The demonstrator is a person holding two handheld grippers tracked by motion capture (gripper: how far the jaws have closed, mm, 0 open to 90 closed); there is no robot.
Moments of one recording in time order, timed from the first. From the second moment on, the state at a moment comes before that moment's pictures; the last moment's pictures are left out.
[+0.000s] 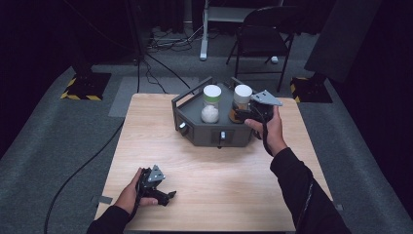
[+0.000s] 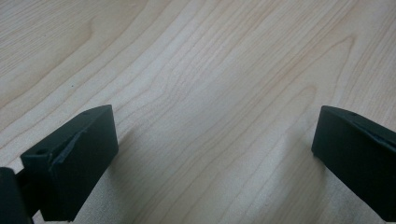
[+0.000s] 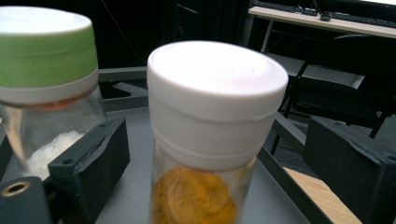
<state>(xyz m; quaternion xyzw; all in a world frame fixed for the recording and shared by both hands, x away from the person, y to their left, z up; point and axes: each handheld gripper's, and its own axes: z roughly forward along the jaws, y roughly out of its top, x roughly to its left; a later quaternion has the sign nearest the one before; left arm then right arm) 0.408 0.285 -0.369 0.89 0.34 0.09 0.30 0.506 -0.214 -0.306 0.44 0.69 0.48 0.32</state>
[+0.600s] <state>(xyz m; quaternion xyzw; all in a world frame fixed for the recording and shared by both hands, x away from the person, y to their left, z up) 0.408 0.285 -0.369 0.89 0.34 0.09 0.30 0.480 -0.226 -0.322 0.40 0.71 0.49 0.31</state>
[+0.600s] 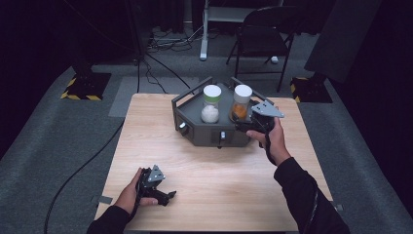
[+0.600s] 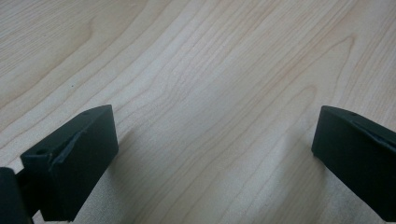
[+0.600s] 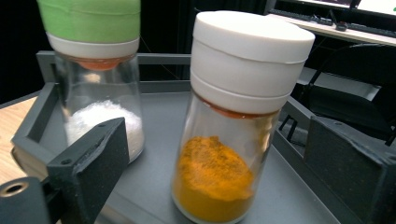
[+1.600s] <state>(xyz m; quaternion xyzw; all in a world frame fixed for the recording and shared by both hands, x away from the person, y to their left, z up) 0.407 0.285 -0.369 0.89 0.34 0.09 0.30 0.426 -0.227 -0.364 0.32 0.75 0.49 0.30</state>
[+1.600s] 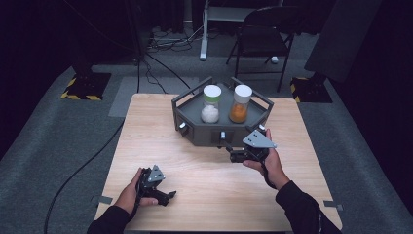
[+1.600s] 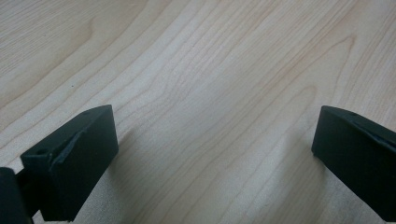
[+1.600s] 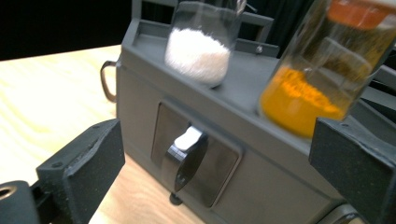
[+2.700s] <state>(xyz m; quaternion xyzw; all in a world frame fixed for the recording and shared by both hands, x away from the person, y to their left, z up) 0.407 0.285 -0.369 0.89 0.34 0.09 0.30 0.404 -0.240 -0.399 0.29 0.81 0.45 0.23</state>
